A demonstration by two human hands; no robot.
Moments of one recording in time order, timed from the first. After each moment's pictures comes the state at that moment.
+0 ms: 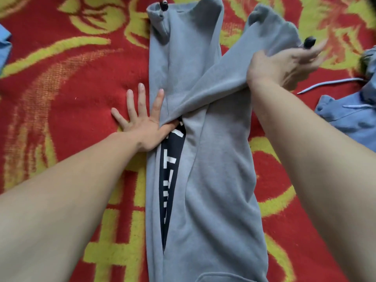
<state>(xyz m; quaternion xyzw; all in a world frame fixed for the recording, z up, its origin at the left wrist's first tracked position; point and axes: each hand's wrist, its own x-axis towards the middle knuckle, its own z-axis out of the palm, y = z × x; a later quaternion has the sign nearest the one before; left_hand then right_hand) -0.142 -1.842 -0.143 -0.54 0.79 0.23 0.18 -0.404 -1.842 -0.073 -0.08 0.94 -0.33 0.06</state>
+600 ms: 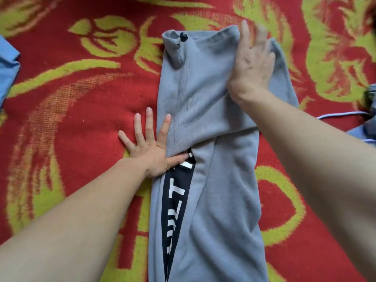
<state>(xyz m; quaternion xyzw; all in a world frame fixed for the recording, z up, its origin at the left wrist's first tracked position) -0.148 -1.848 -0.127 -0.52 0.76 0.29 0.25 -0.401 -1.913 -0.081 -0.53 0.85 -0.05 0.02</state>
